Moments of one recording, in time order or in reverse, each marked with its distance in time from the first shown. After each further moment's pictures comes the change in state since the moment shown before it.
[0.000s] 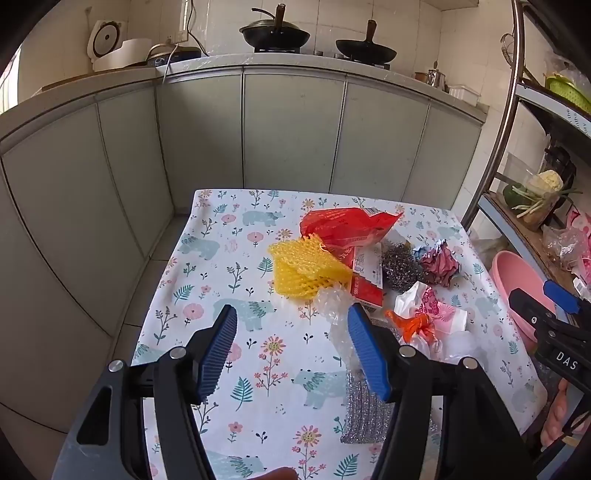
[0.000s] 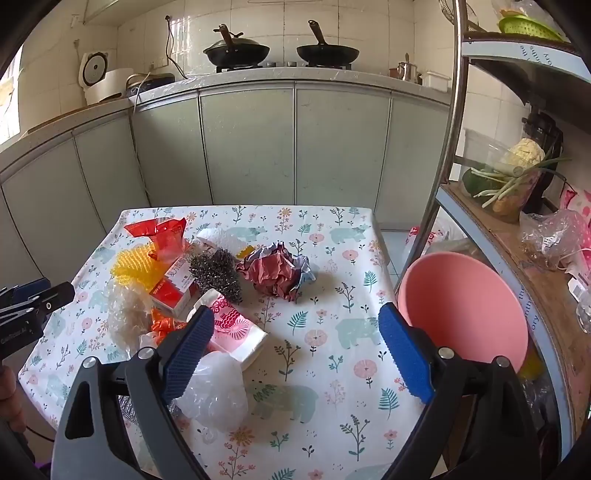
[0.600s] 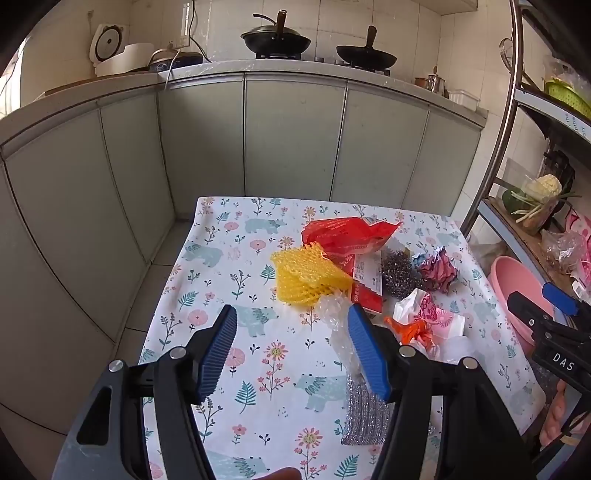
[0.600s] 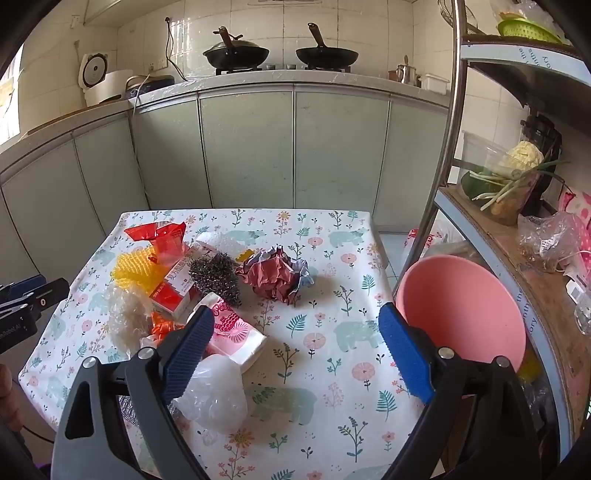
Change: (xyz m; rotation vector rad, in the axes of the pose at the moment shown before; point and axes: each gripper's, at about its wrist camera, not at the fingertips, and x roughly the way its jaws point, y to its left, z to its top) left arm -0.009 0.002 0.008 -0.003 -0.016 0.004; right arm -0.002 0.000 0.002 -0.008 -0.012 -0.006
